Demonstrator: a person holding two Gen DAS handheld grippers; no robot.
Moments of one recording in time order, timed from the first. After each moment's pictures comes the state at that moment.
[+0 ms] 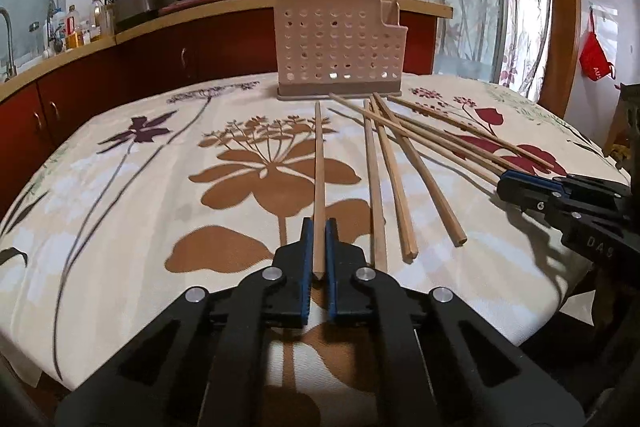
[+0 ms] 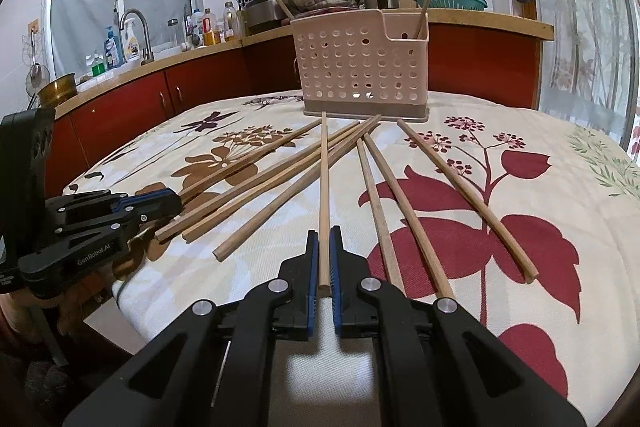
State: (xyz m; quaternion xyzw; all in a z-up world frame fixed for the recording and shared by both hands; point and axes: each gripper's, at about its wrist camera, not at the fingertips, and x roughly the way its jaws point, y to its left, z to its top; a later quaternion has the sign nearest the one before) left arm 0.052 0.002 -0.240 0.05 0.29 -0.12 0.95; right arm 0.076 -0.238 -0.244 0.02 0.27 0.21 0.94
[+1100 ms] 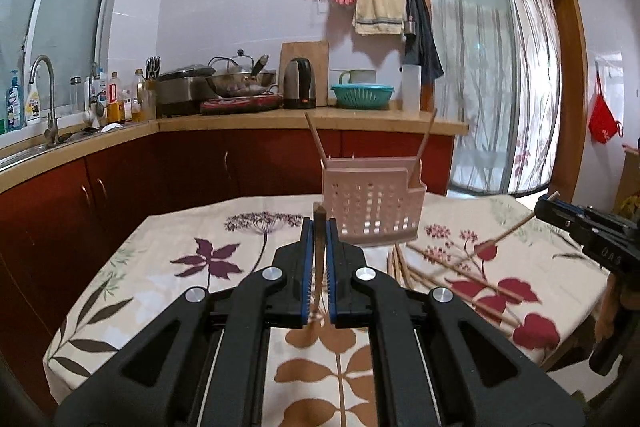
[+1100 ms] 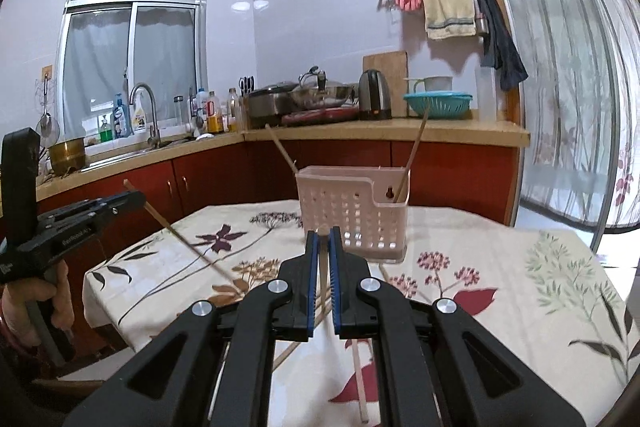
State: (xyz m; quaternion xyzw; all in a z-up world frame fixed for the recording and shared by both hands) left arm 0.027 0.039 -0.087 0.01 0.15 -0.08 0.98; right arm 0.054 -0.258 -0.113 0.03 0.13 0.19 0.97
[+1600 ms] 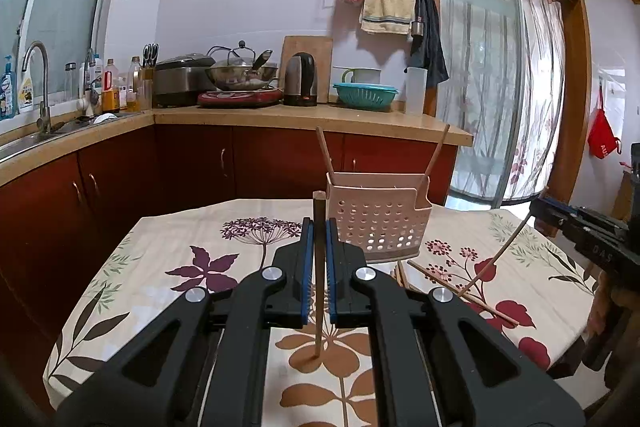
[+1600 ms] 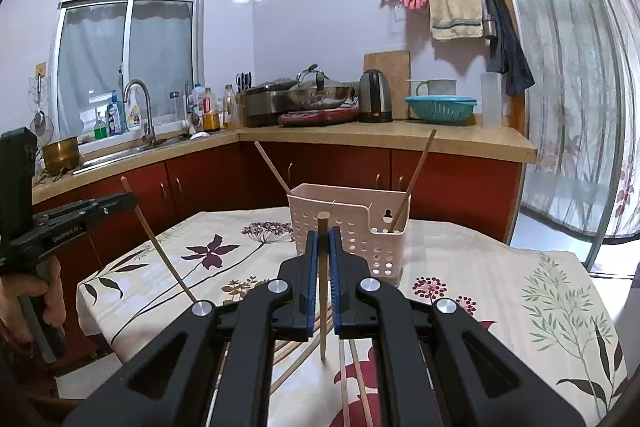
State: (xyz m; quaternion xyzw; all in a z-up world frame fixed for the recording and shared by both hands) left arm 0.062 0.053 -0.068 -0.01 0.17 -0.09 0.98; right arm 0.093 -0.255 -0.089 0.02 0.15 0.19 0.97
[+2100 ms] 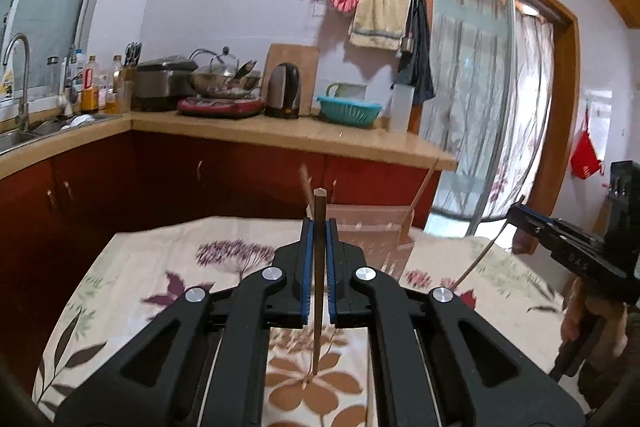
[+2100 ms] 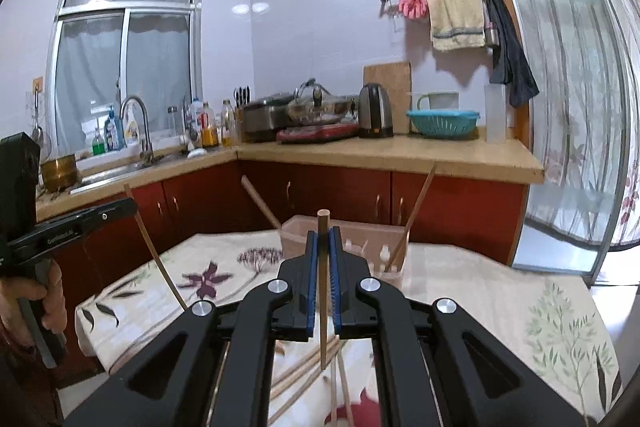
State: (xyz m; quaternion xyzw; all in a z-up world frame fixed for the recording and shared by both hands) left arm 0.099 0.053 -0.031 -0.04 0.16 -0.13 0.98; right arm 0.126 -0.262 -0.054 0.03 0.12 0.20 0.97
